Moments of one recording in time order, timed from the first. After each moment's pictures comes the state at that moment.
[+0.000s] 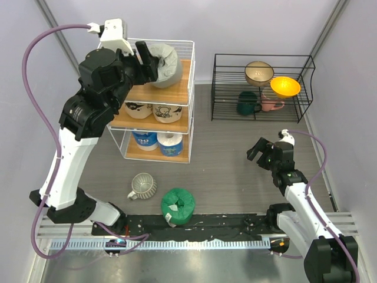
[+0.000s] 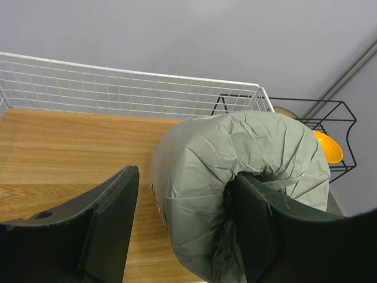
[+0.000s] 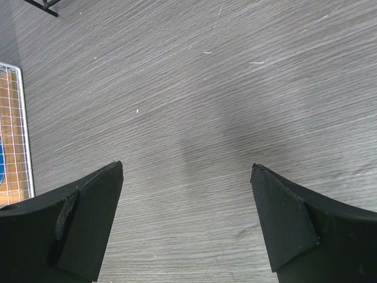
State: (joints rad) left arm -0.64 1.45 2.17 -0.78 -0.40 -0.26; right arm 0.07 0.79 0.39 -0.20 0.01 0.53
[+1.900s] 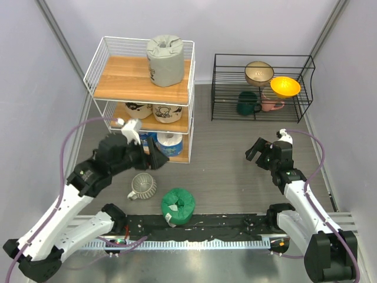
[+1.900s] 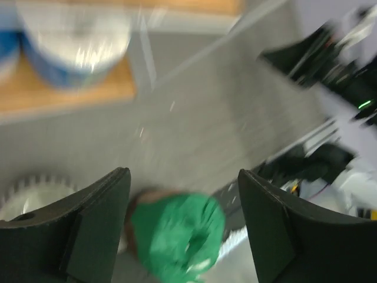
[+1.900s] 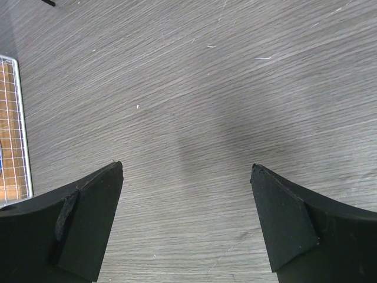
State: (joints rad) left arm -0.64 0.78 1.05 -0.67 0.09 -0.60; right arm 0.07 0.84 0.39 -0.18 -0.01 0.53
